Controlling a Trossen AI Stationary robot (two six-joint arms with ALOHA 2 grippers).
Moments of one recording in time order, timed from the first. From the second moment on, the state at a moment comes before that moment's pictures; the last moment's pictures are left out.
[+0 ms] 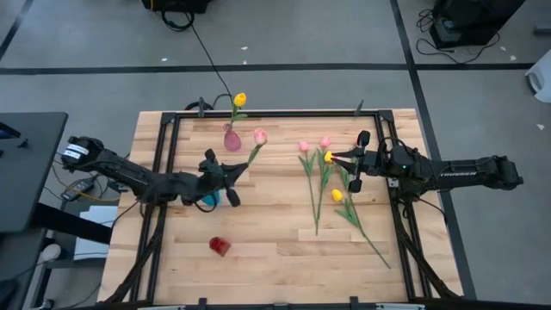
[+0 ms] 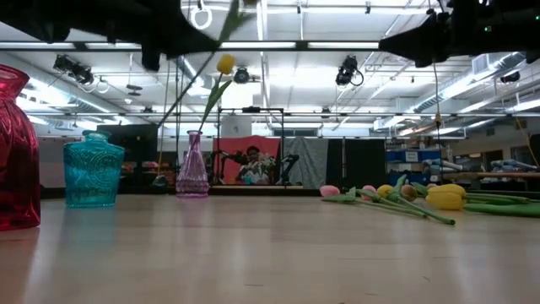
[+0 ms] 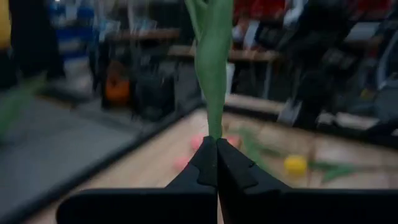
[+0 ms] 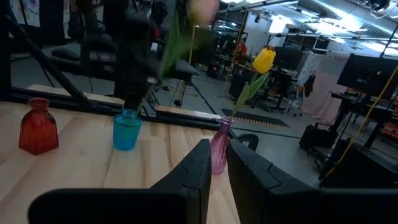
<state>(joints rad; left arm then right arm) -0.26 1.15 0.45 0.75 -0.79 0.00 -0.10 0.60 0.29 0.34 0.13 -0.25</state>
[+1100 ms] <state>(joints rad) -0.55 1.06 0.28 1.14 -0.99 0.36 -0.01 1.36 0.61 0.61 0.01 -0.08</state>
